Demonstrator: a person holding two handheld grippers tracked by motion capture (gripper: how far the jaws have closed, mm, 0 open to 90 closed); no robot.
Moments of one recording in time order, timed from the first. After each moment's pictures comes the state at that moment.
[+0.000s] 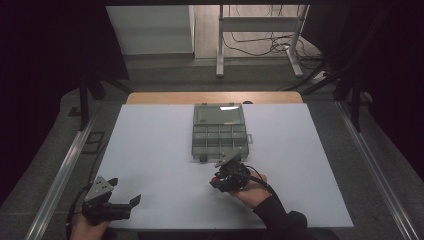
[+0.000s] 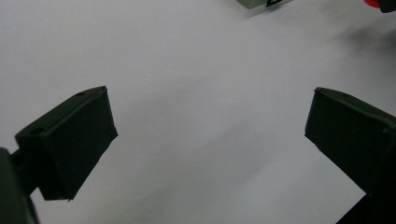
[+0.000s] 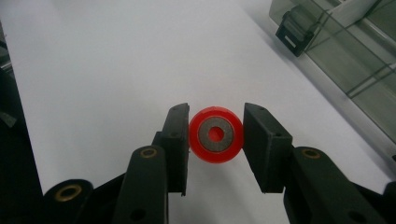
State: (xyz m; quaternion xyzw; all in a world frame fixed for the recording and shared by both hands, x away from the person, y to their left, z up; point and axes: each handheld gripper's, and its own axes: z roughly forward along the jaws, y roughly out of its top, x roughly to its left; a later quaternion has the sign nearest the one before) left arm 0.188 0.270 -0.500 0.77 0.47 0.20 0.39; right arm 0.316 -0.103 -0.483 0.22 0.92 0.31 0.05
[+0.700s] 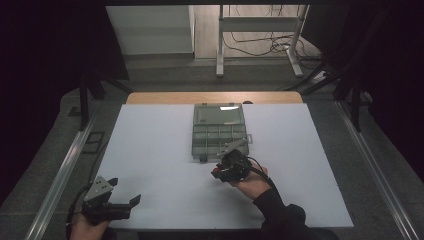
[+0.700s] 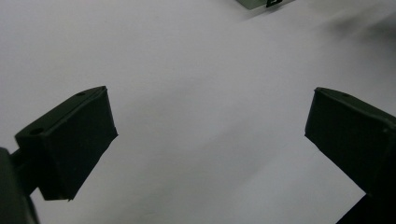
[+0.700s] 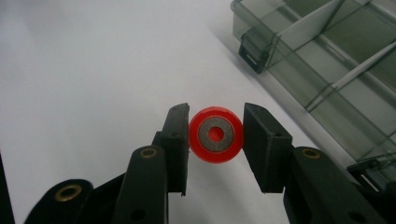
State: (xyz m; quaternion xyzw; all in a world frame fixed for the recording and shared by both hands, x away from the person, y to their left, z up) left arm 0.188 0.271 -0.500 0.77 0.47 0.20 0.39; right arm 0.338 -0.106 -0.477 0.25 0.91 0.32 0.05
